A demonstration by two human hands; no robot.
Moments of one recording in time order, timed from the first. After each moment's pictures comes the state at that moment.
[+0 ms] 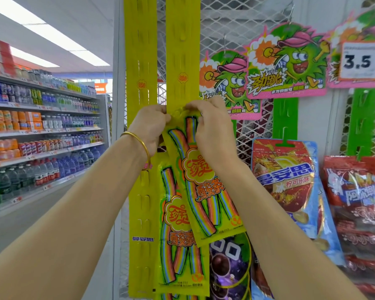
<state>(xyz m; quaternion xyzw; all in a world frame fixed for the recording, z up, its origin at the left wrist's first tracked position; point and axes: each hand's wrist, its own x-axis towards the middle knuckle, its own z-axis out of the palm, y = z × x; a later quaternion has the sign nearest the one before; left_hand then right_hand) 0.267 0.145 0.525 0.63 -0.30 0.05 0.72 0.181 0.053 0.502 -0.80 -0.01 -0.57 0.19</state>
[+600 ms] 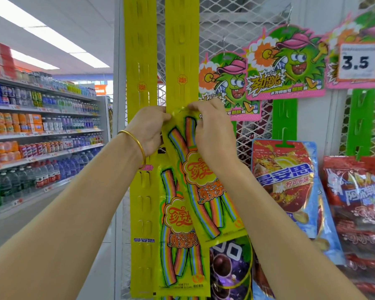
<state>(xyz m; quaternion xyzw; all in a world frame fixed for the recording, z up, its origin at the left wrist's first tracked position) 0.261 0.146 0.531 0.60 -0.31 -0.03 0.73 0.179 0.057 0.502 -0.81 0.01 -0.56 0.19</state>
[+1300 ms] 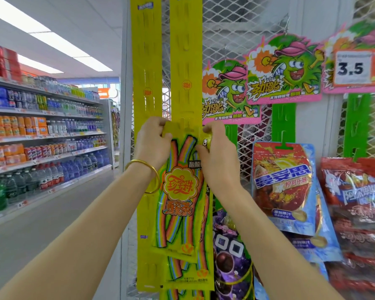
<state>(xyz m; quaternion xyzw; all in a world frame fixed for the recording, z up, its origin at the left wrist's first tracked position) 0.240 0.161 0.499 0.74 -0.30 0.26 0.53 0.168 0.061 0.465 -0.80 0.05 -0.55 0.22</state>
